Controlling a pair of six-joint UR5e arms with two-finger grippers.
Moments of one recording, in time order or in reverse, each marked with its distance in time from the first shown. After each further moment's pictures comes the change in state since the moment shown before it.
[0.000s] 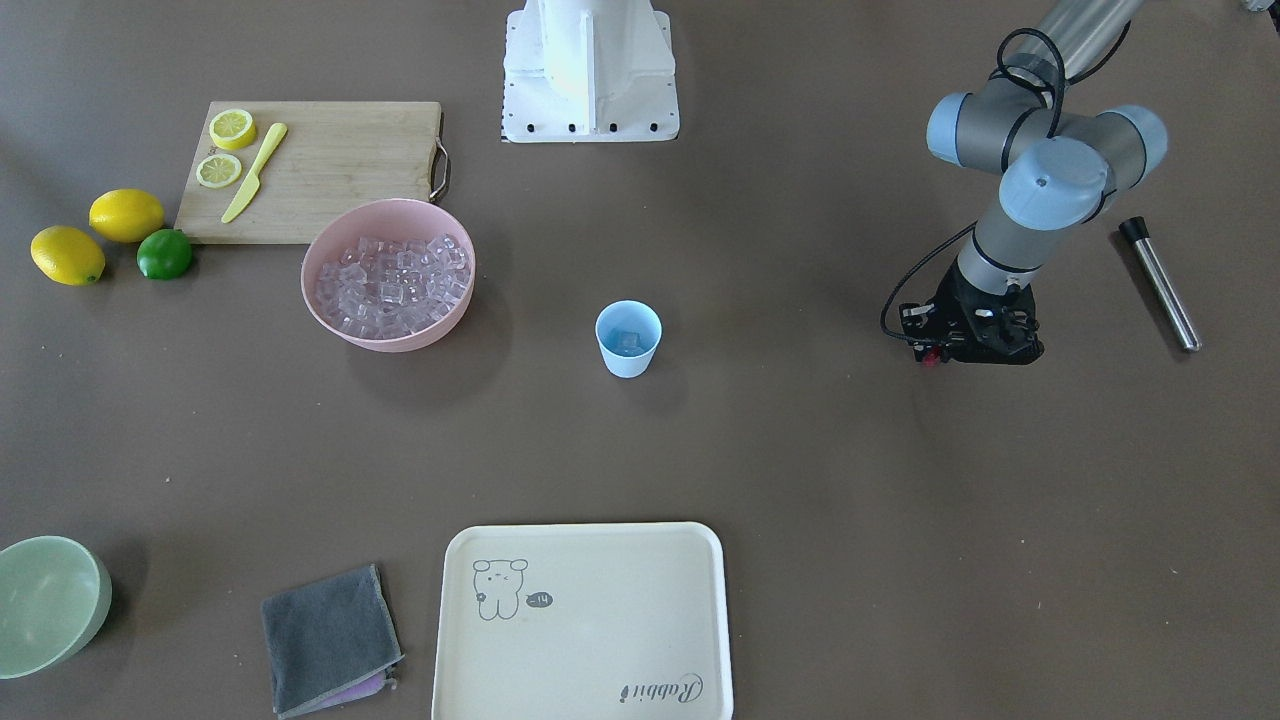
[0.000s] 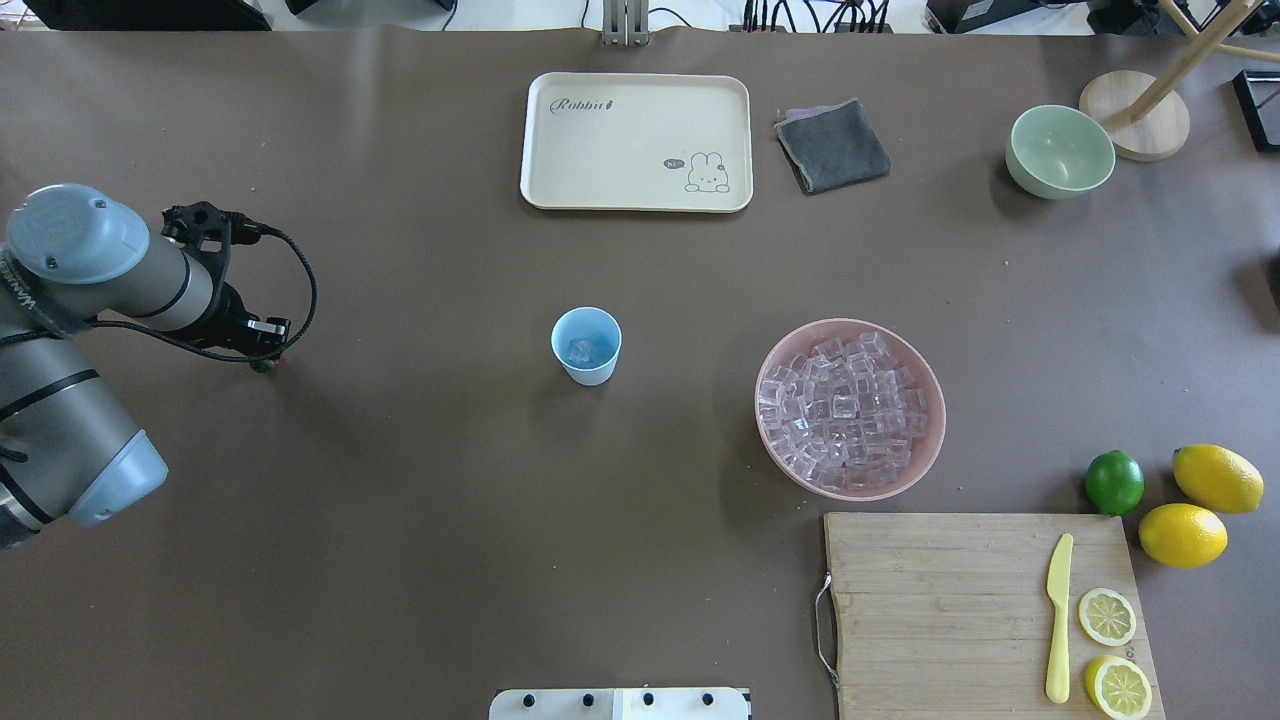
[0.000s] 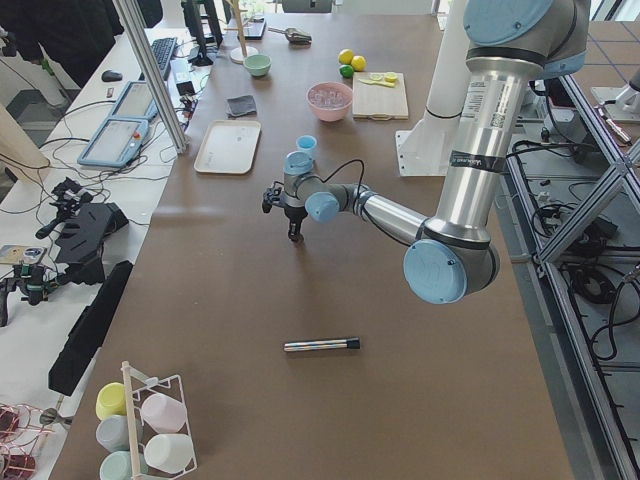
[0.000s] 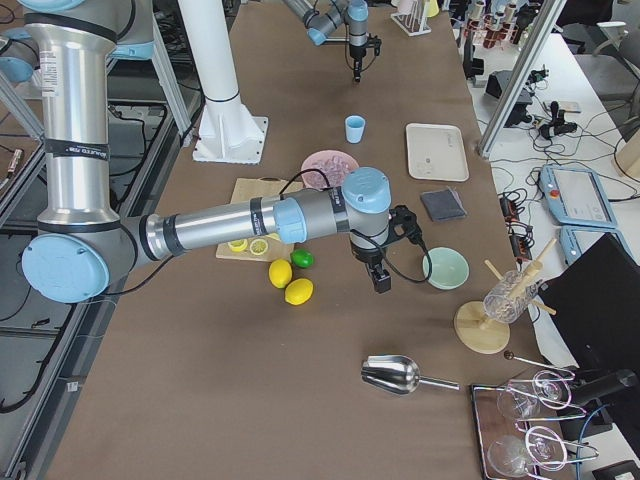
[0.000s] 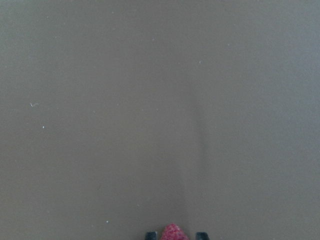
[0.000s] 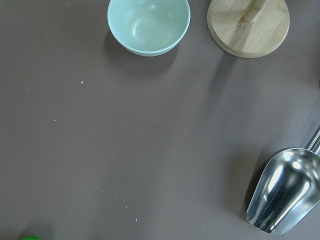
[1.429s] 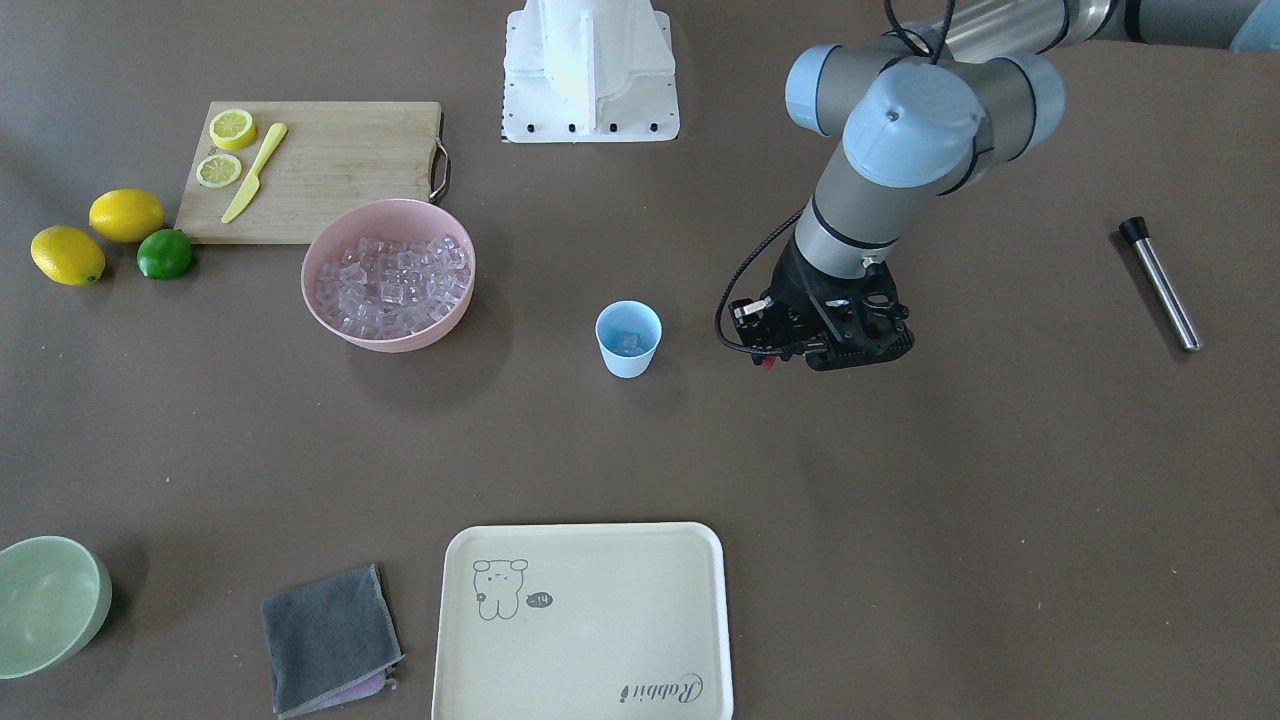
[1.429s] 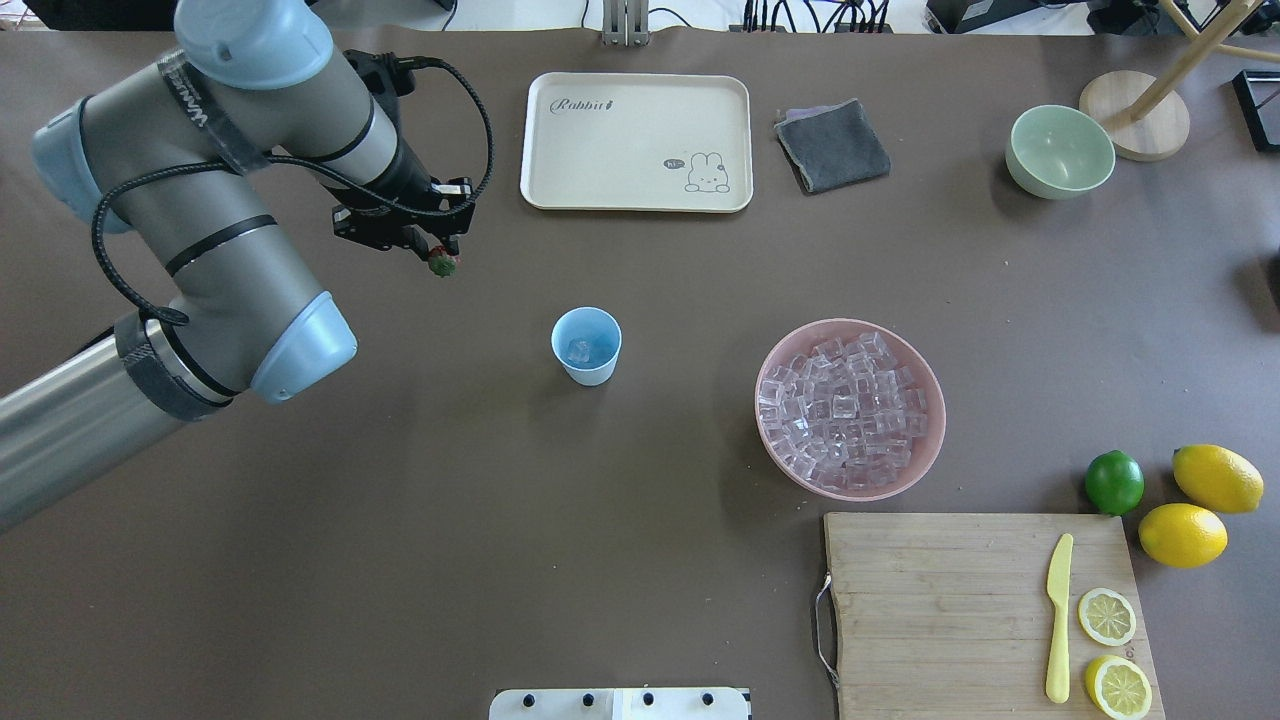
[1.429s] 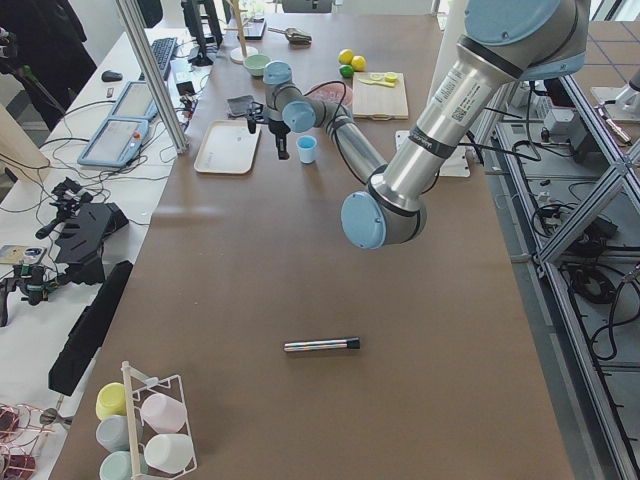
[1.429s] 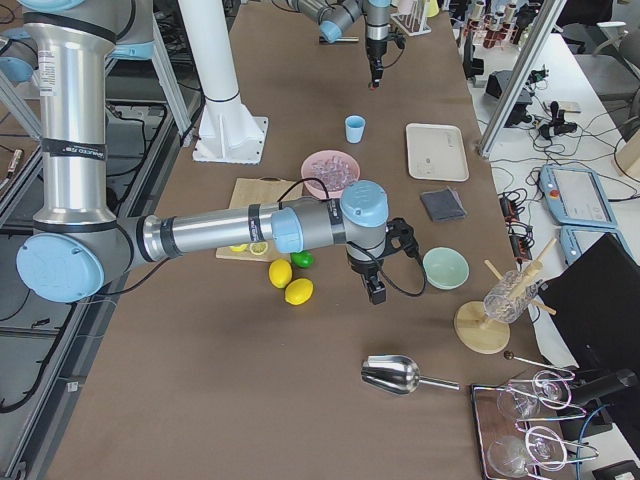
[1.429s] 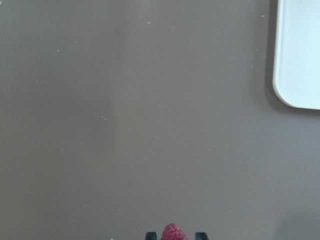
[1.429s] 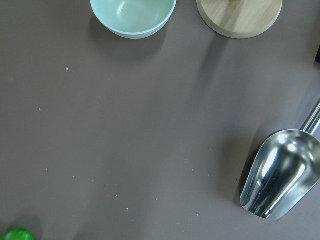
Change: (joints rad) left arm 0.009 -0.470 -0.008 0.324 -0.075 -0.386; right arm 0.005 -0.022 -0.029 0.012 -0.005 -0.002
